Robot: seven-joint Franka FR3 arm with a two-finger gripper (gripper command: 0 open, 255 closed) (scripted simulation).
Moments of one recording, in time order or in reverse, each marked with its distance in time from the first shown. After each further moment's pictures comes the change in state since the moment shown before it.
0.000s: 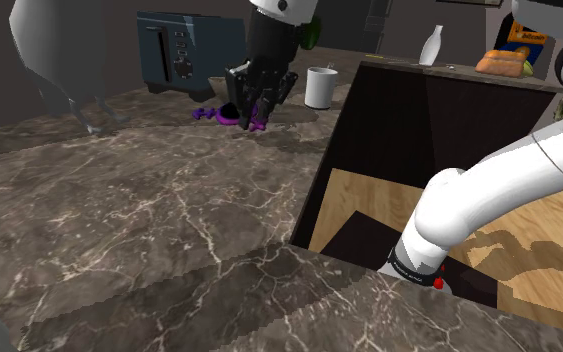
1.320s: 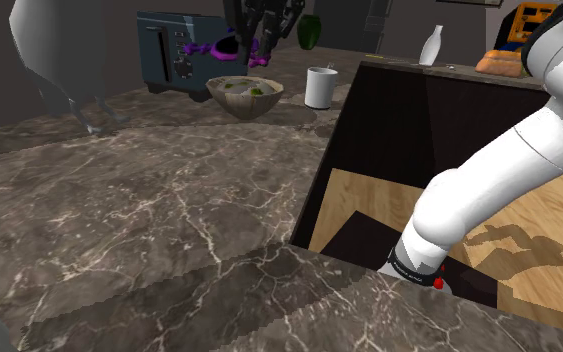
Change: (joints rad) arm -0.046 0.149 0.018 0.401 -0.065 -0.260 0.038
